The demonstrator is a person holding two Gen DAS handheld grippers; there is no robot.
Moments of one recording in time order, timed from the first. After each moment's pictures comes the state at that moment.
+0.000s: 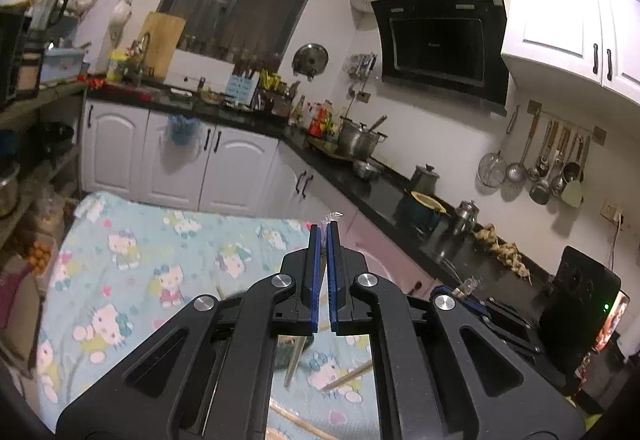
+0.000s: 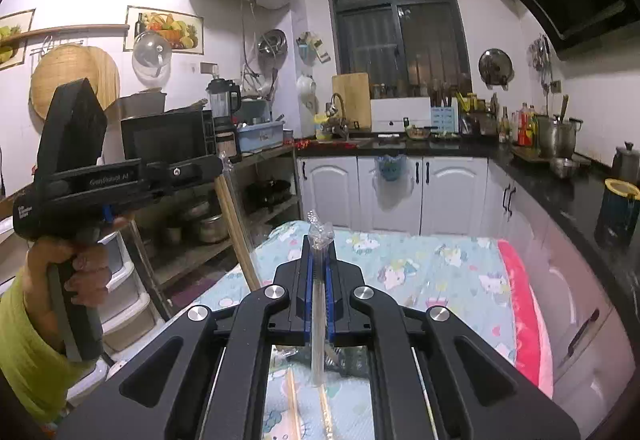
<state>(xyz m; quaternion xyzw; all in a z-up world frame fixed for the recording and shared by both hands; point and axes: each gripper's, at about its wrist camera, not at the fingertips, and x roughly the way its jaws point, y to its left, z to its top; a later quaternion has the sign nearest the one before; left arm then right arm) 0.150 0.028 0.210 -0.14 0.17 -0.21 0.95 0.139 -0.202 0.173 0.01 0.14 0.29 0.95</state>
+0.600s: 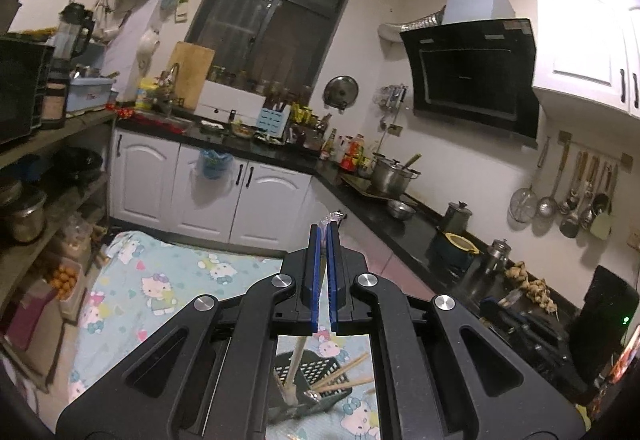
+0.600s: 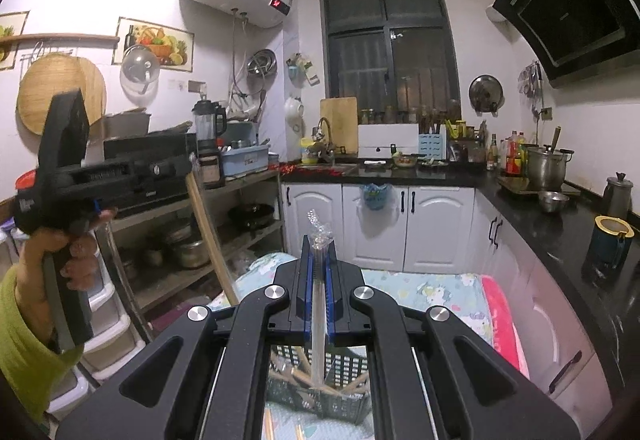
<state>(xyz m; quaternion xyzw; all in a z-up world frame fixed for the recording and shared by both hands) 0.183 0.065 0.249 -0.15 0.13 -0.14 0.97 0.173 -0.201 0.214 0.01 0.10 0.27 0.96</state>
